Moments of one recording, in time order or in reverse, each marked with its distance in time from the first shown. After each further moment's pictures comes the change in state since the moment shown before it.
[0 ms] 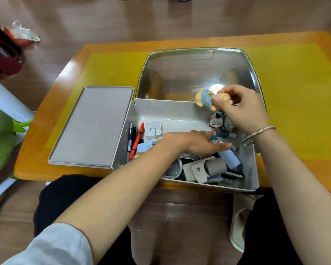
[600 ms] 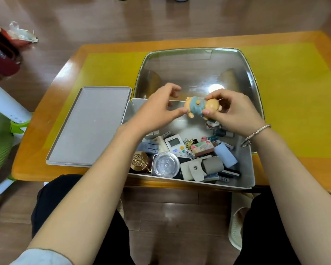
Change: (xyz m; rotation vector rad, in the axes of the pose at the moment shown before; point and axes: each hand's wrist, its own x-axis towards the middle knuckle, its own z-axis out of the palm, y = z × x) left_hand -0.054 -0.045 -0.051 -0.238 0.777 0.201; right_hand -0.005 -0.007 -0.002 -0.031 -0.220 -0.052
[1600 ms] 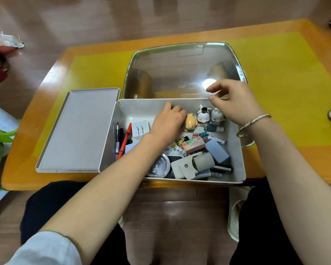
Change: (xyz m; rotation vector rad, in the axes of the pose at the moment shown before) left_hand 0.017 -0.009 0.079 0.723 -0.122 0.117; right_hand 0.004 0.011 -0.016 -0.127 0.107 0.084
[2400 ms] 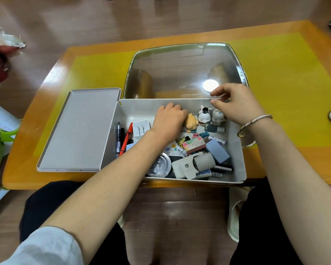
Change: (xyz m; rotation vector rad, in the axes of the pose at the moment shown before) left_hand 0.006 -0.001 0.003 0.076 0.065 0.026; right_hand 0.001 0.006 0.000 -0.109 -0.025 0.058
